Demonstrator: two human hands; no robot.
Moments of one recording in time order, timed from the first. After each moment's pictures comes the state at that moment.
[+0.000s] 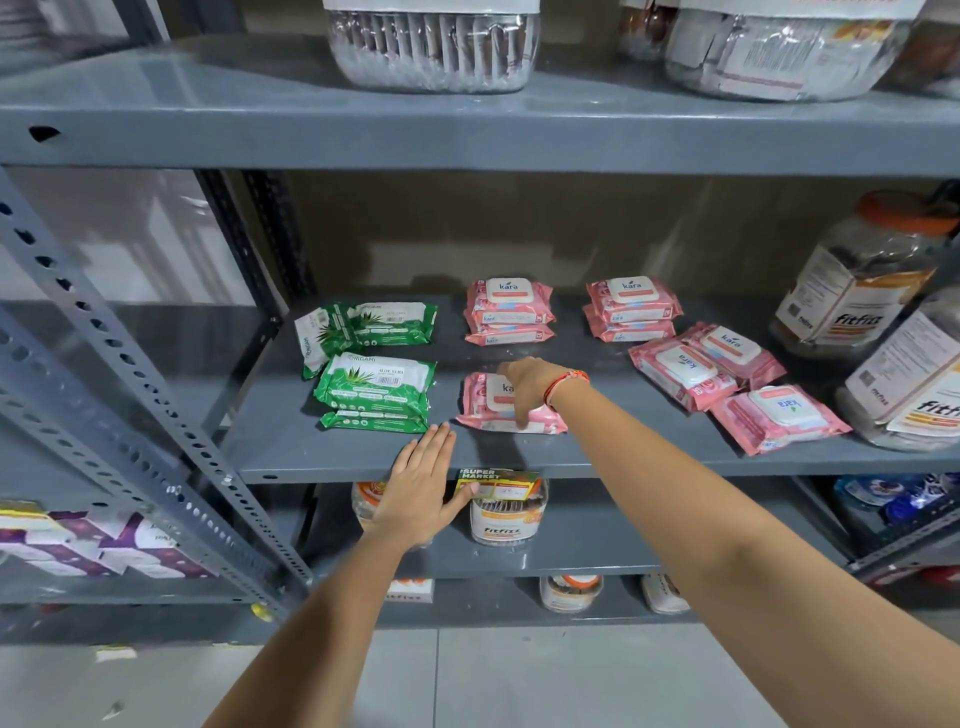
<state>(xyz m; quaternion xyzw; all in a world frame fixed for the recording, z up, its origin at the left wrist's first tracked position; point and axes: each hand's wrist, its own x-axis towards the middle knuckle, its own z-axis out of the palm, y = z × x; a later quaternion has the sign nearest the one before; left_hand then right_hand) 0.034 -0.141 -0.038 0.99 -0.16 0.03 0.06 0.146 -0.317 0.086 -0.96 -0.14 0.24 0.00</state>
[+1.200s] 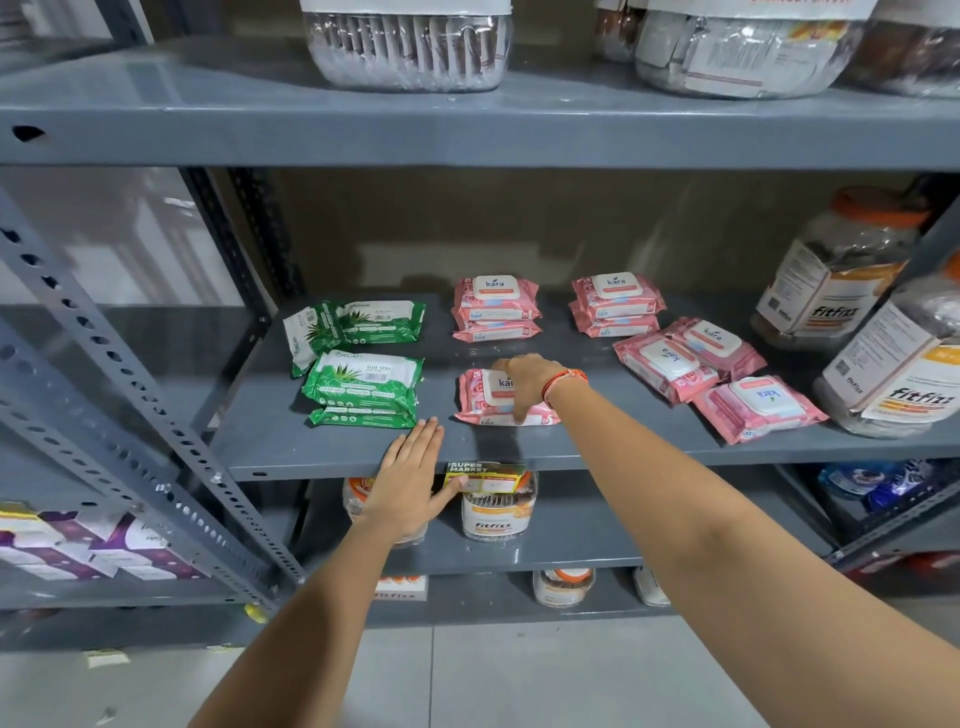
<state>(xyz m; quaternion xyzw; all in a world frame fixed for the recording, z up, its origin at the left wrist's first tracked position) 0.033 -0.143 -0.033 0.99 -0.15 0.02 0.07 0.143 -0.338 0.076 -0.97 -0.16 0.20 0.01</state>
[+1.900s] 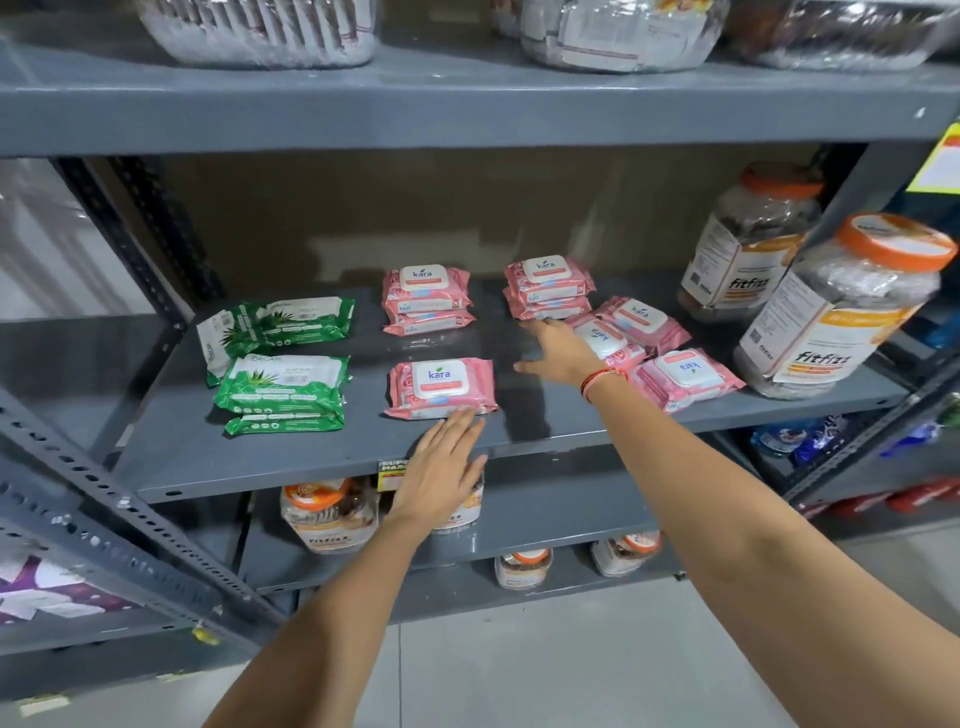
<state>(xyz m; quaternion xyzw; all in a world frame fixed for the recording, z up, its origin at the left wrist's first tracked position) 0.036 -0.254 -0.024 0.95 -0.26 0.11 0.15 0.140 -0.460 0.072 -0.98 -0.07 0.02 0.17</state>
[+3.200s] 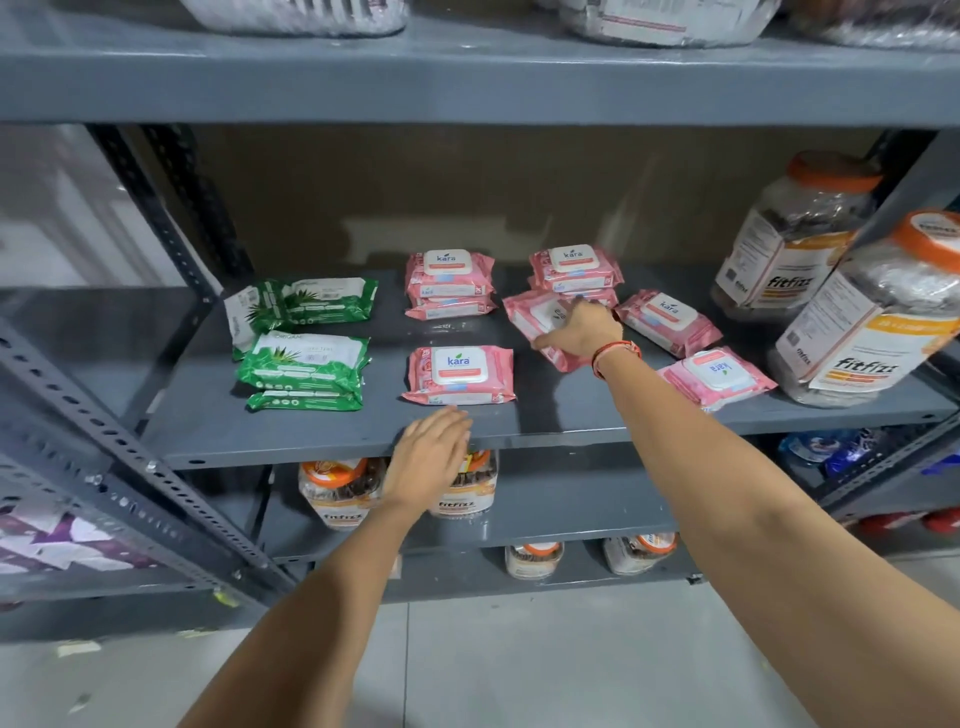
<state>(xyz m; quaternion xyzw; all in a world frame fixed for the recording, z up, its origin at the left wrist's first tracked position) 0.032 -0.231 -0.022 0.95 -0.20 0.16 0.19 0.153 -0.457 0.081 -0.98 0.09 0.02 0.19</state>
